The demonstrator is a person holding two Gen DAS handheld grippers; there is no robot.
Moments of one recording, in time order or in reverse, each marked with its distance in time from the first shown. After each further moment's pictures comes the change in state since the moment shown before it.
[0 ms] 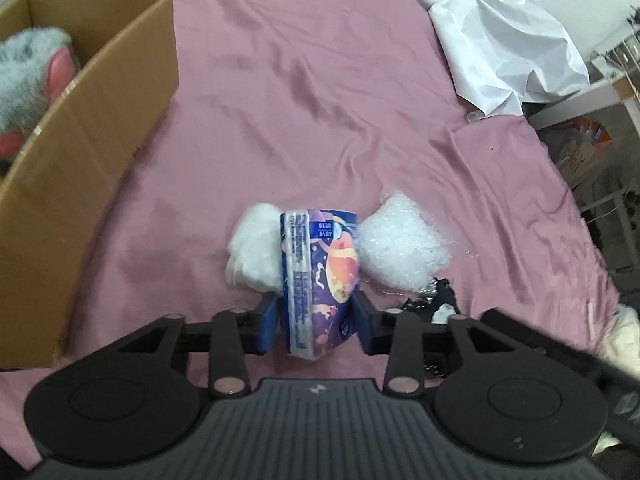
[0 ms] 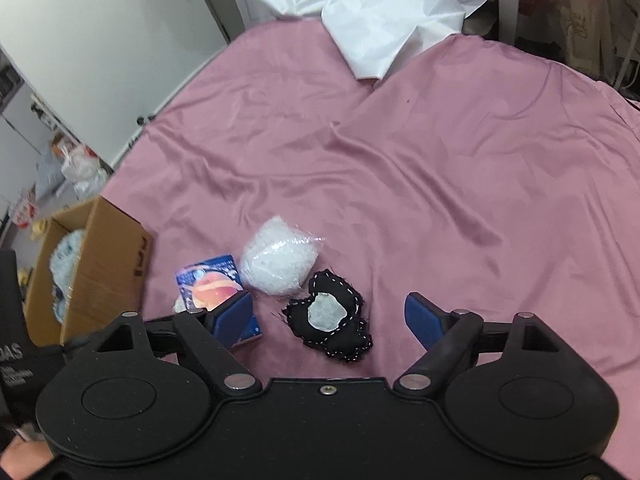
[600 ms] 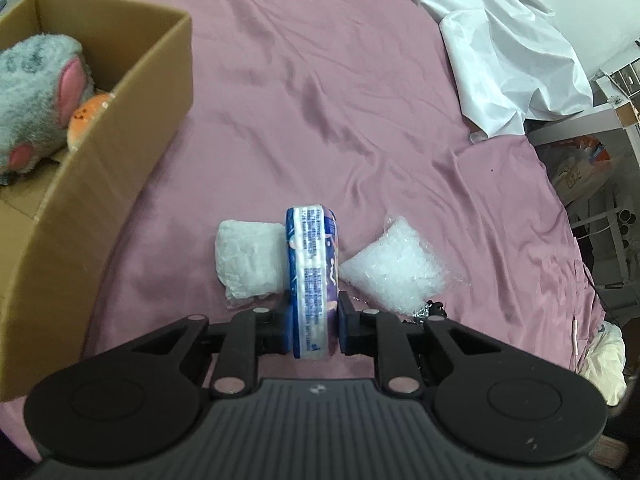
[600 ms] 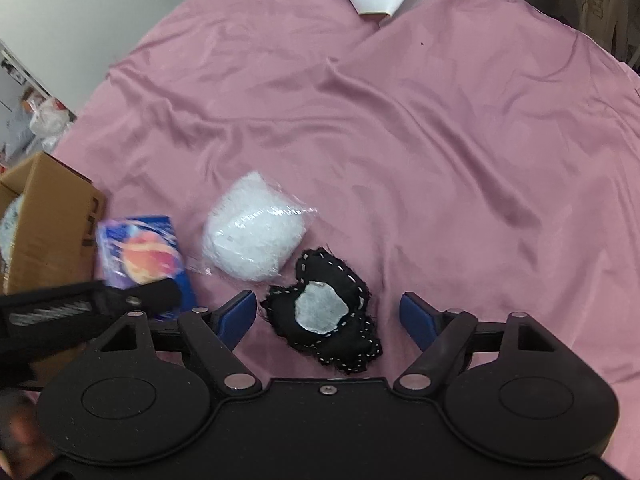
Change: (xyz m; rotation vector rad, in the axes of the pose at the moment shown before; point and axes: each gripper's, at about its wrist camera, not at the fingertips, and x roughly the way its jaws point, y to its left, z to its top) left arm -0.012 0.007 0.018 -0.037 0.011 -0.007; right arm 0.056 0.009 0.001 -0.027 0.135 -0.106
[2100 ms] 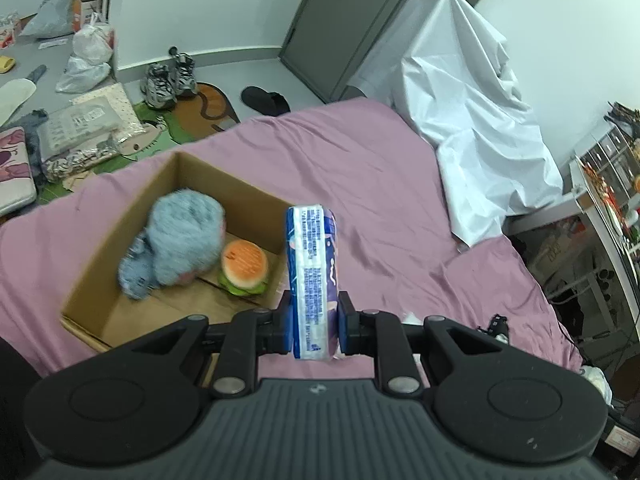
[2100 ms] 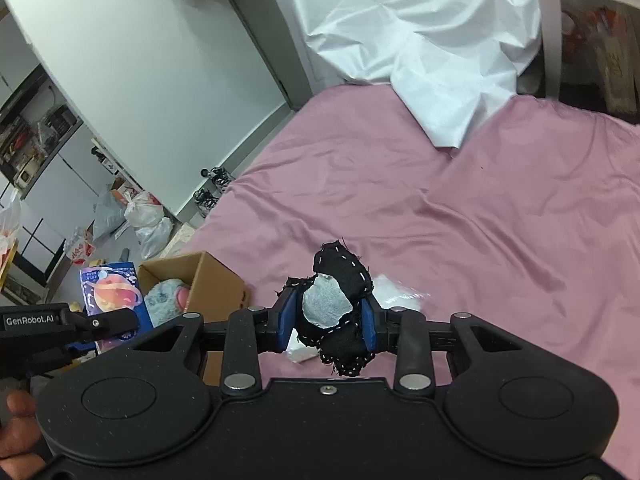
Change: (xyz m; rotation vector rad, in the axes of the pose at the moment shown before) left arm -0.155 0.057 0.016 -0.004 -0.282 0.003; right arm -0.114 0.029 -0.010 0.020 -0.348 0.280
